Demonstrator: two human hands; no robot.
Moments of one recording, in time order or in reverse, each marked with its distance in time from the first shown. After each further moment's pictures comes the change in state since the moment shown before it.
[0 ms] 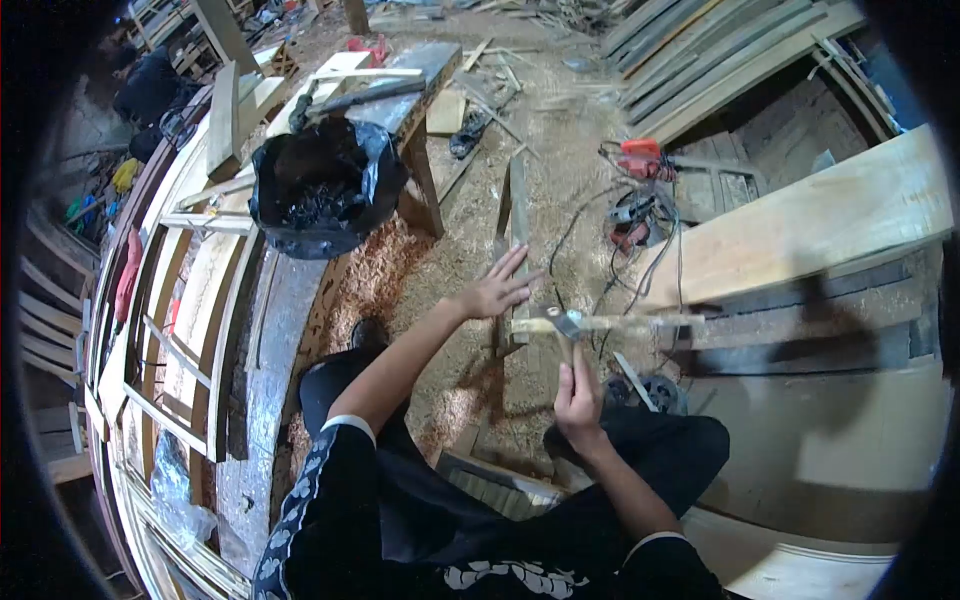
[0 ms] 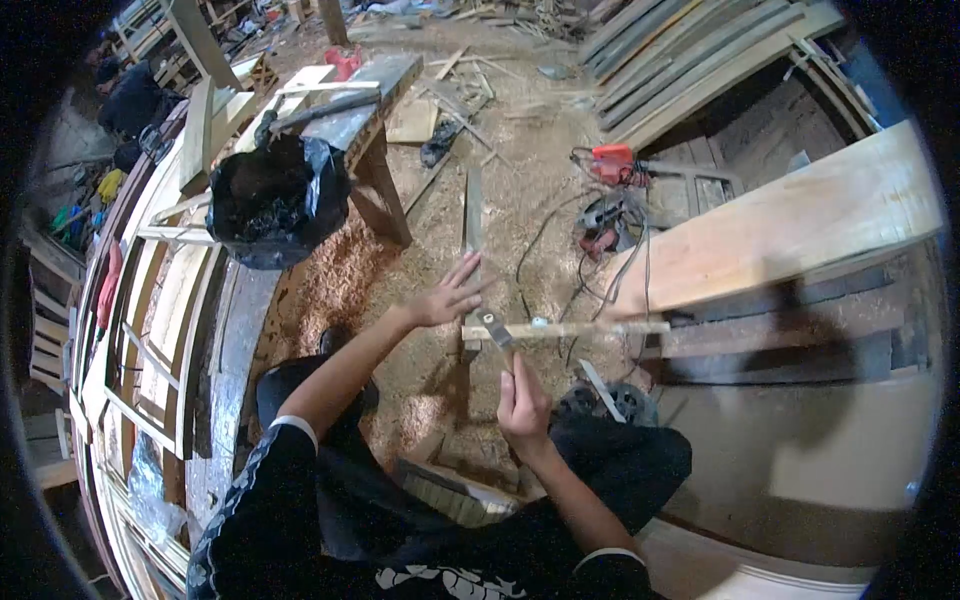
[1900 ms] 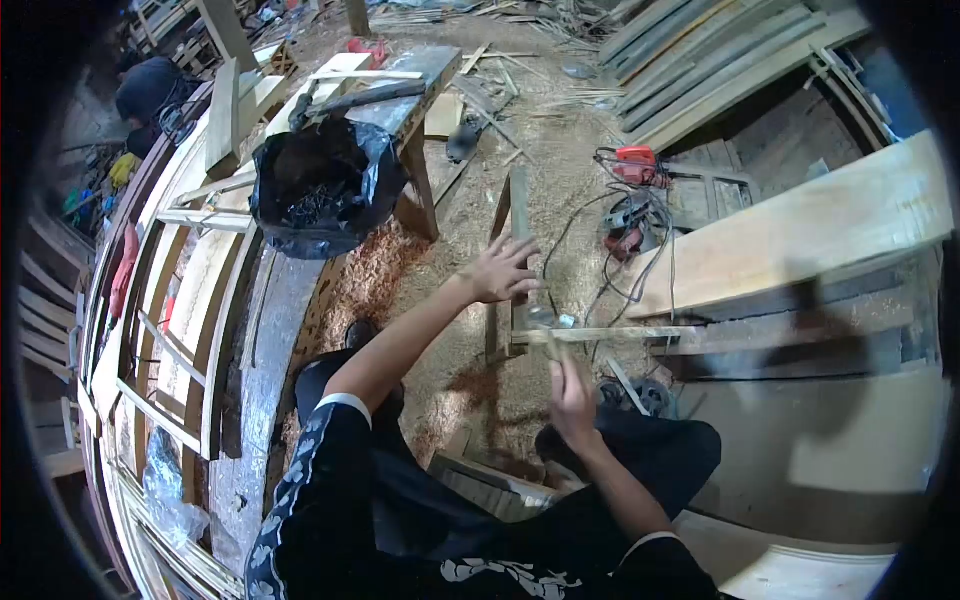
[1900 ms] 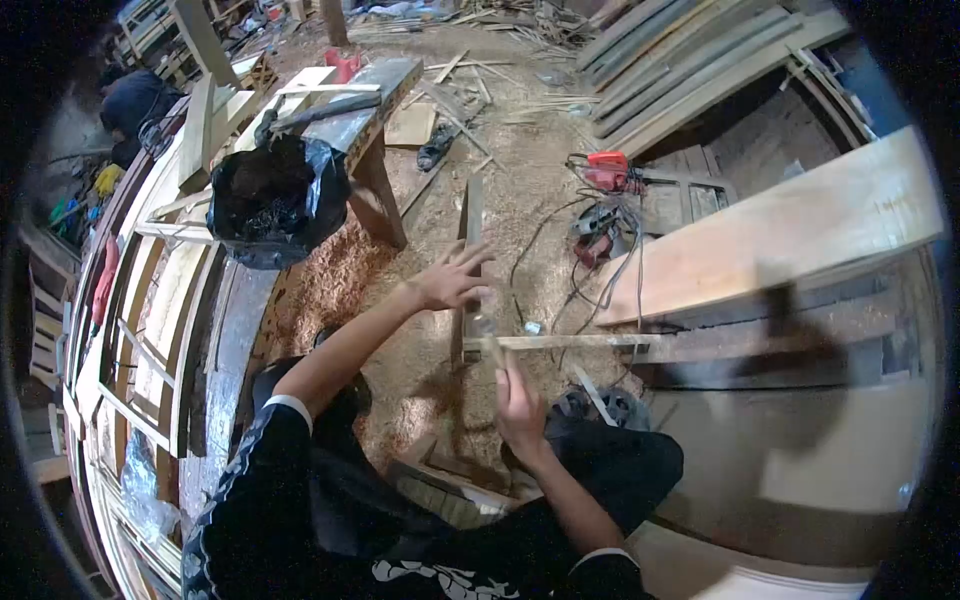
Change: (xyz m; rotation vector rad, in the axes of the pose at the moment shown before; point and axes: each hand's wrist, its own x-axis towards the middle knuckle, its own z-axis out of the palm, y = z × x) left_hand 0.037 0.015 -0.042 0.421 0.092 0.162; right_hand 0.016 0.002 -0.002 -0.111 -0.111 0.066
